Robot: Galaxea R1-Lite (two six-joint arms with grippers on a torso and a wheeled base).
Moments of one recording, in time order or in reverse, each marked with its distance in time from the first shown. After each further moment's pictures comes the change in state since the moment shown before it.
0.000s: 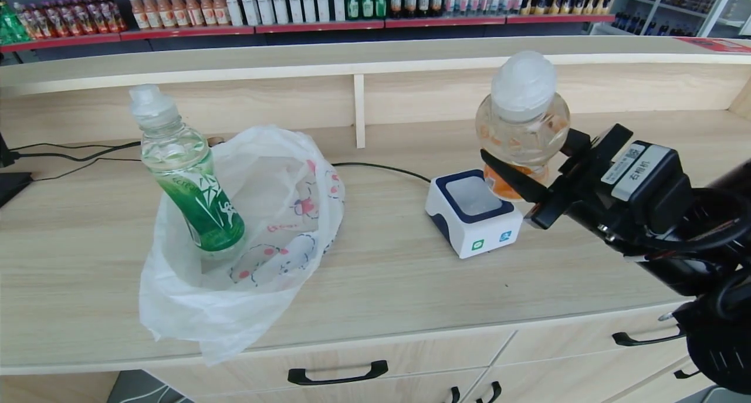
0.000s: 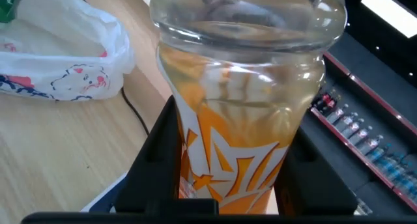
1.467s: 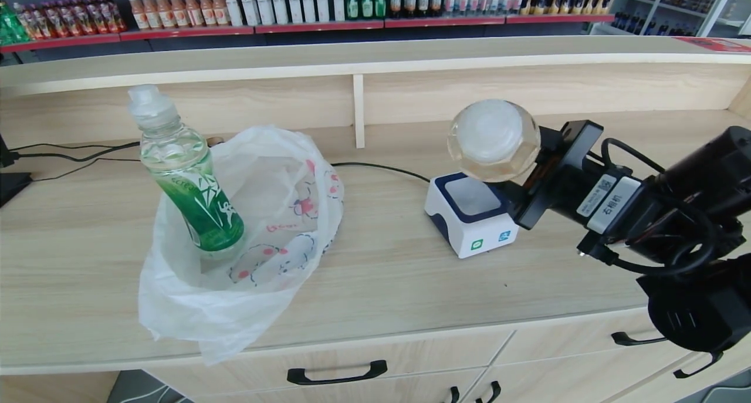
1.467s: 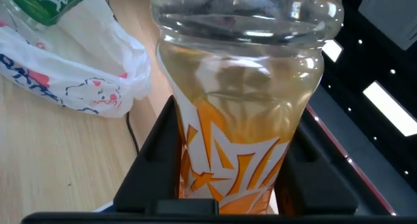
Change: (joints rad) left arm 0.000 0.000 0.000 0.009 0.000 0.001; right arm -0.025 0.091 -0.132 -0.001 0.301 -0.164
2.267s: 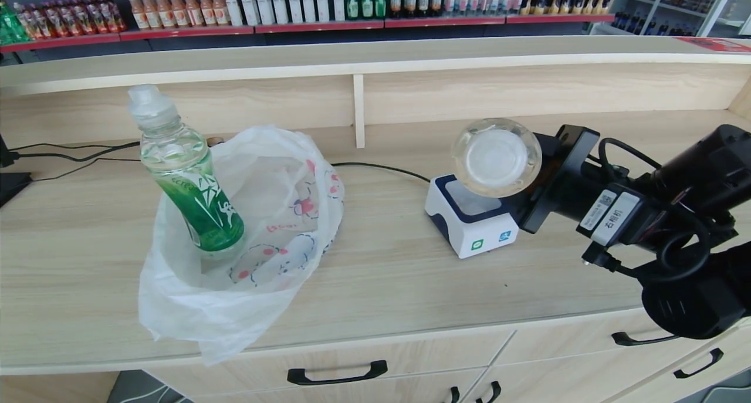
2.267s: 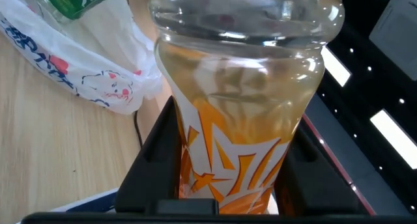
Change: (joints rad) left arm 0.000 0.000 0.000 0.000 0.000 0.000; right arm -0.049 0.031 -0.036 0.000 0.137 -0.031
